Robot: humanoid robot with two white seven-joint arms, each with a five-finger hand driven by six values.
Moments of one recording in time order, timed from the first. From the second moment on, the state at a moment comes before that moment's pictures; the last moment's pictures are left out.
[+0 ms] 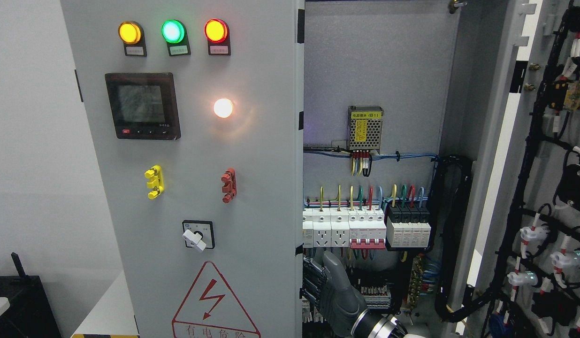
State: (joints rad) left arm 0.05 -0.04 0.09 0.00 -0.08 -0.04 -0.28; right arm -0.61 -0.16 0.46 -1.39 -0.67 0.14 0.35
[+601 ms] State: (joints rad) left arm 0.05 -0.04 0.09 0.00 -0.08 -0.04 -0.28; right arm -0.60 -0.15 0.49 -1.42 -0.71 0.14 0.38
